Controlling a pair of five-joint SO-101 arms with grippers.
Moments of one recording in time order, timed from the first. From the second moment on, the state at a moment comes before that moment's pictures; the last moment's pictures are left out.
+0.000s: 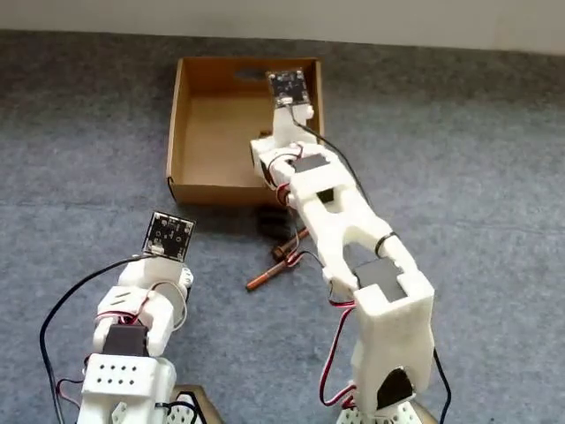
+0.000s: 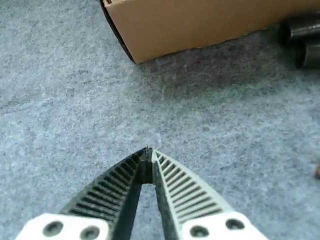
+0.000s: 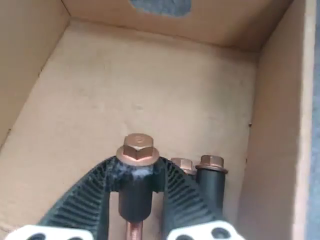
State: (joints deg) left arm -4.1 -82.5 96.2 40.7 -12.7; right arm -26.0 24.6 2.3 22.2 -6.1
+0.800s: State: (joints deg) left arm -4.1 -82.5 96.2 40.7 -12.7; right arm -26.3 32.5 -0.6 21.2 -8.0
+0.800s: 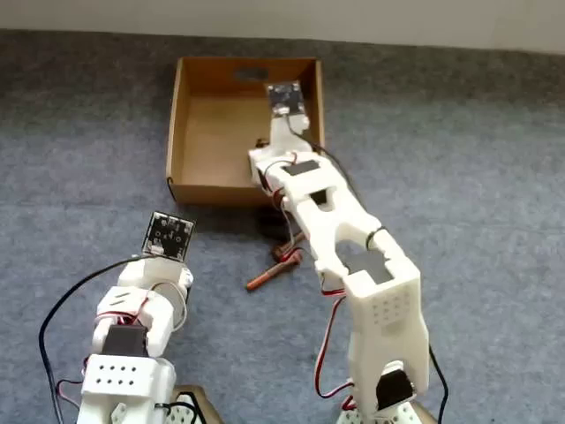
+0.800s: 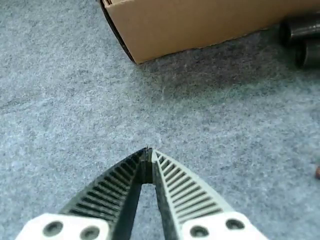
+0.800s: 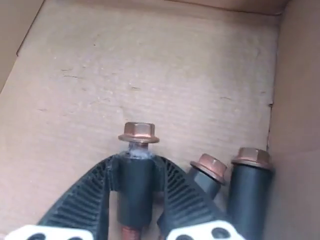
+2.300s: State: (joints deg) left arm -4.1 -82.5 96.3 40.7 -12.7; right arm -25.6 21.5 -2.1 37.0 -7.7
